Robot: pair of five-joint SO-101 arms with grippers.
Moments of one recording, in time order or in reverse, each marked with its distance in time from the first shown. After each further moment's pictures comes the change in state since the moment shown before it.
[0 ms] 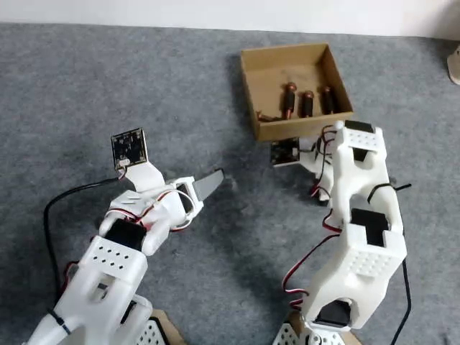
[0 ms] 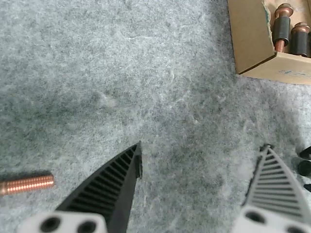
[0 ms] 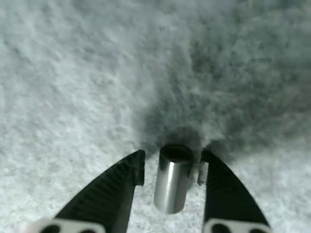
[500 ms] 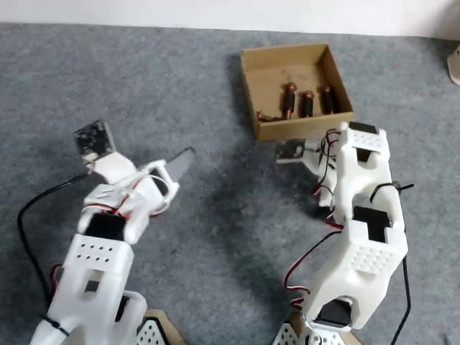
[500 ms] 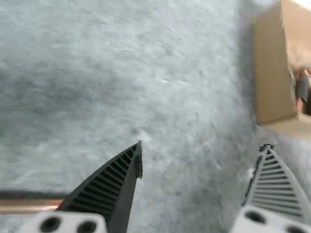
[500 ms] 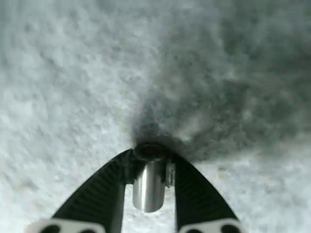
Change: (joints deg) left arm -12.2 0.0 -2.8 0.1 0.0; right arm 1.1 0.7 -1.4 7.4 -12.6
